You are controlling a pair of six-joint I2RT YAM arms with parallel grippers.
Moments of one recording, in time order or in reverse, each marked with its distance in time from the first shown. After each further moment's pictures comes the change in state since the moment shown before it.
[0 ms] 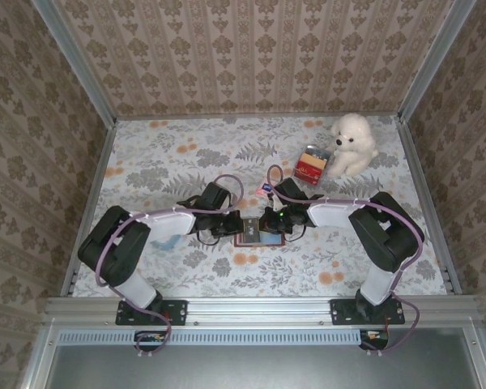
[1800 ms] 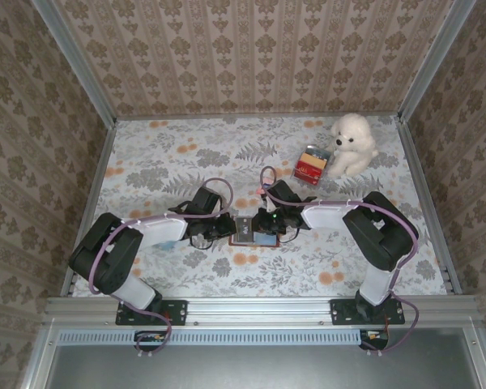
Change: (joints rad) left arm 0.040 -0.077 -0.108 0.049 -0.046 -0.061; right arm 0.060 0.032 0.016 0.072 0.039 0.040
